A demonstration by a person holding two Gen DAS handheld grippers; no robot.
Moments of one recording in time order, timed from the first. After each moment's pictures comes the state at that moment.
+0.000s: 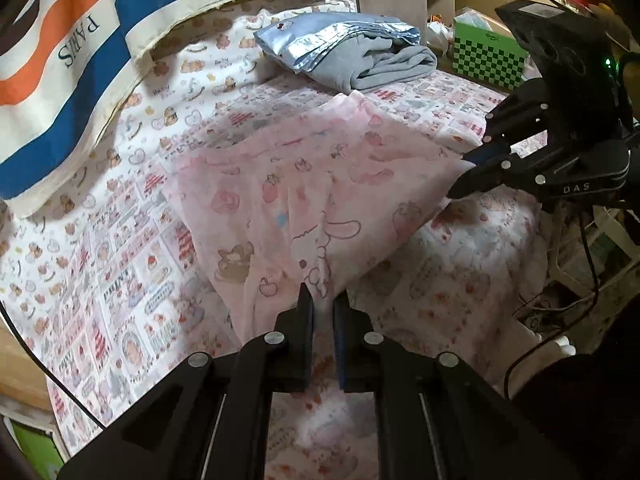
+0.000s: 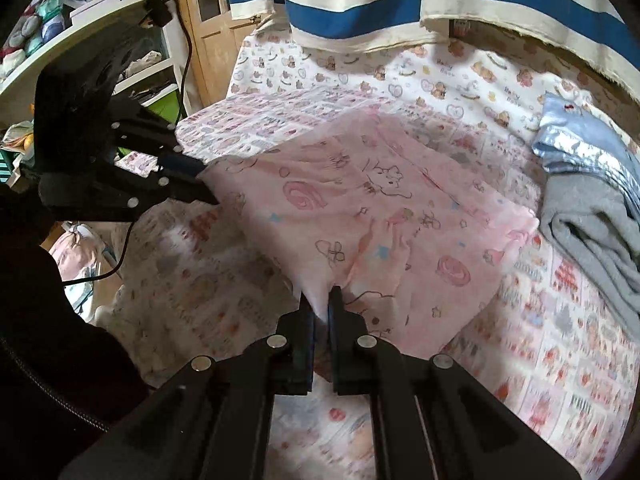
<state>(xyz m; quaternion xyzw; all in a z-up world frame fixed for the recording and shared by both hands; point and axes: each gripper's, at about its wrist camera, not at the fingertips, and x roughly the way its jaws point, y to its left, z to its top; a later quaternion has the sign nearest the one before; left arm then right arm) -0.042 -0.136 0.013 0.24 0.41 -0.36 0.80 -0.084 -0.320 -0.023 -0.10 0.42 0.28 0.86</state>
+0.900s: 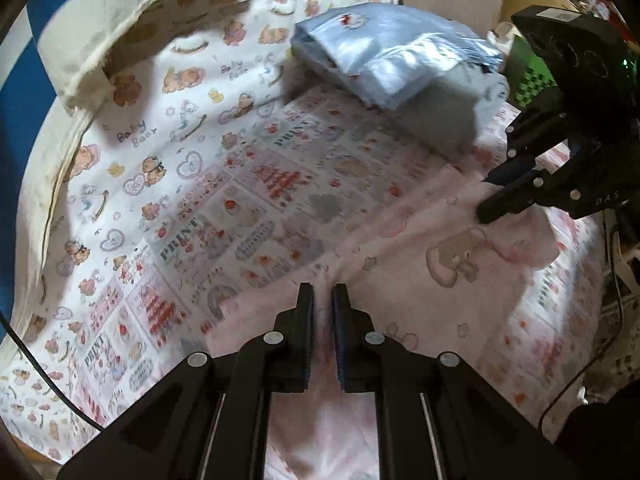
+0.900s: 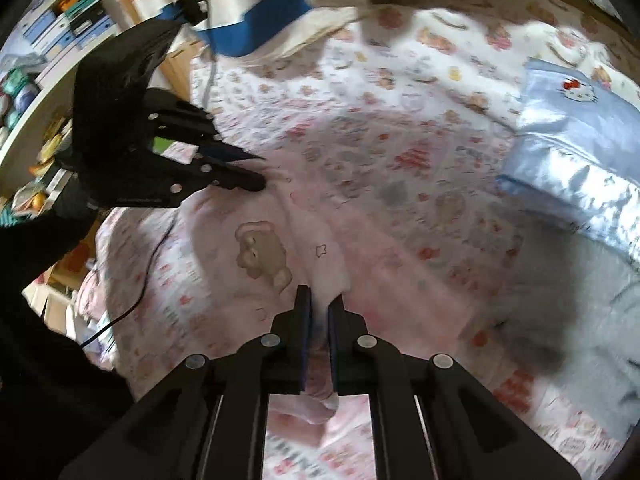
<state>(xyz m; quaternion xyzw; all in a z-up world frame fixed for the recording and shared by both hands) 0.177 -0.216 0.007 0.25 0.46 -0.40 0.75 0.114 -0.398 -0.004 -0.01 0.49 0.29 0.82</state>
